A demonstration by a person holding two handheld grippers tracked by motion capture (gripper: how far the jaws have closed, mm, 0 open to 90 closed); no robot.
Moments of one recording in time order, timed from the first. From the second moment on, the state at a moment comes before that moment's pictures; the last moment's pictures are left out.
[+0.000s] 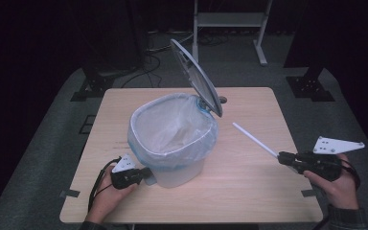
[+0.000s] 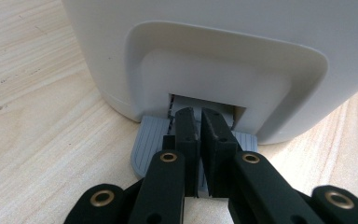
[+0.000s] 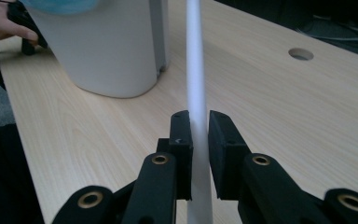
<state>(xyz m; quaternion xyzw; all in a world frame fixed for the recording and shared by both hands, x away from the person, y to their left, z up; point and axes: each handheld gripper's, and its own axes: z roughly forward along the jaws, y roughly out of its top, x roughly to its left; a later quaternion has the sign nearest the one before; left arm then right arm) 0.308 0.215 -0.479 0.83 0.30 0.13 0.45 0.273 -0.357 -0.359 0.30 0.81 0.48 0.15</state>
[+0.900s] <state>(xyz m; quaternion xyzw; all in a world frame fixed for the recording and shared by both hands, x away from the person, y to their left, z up) 0.308 0.215 -0.479 0.83 0.30 0.12 0.45 0.250 -0.336 -0.321 0.22 0.81 0.53 0.13</state>
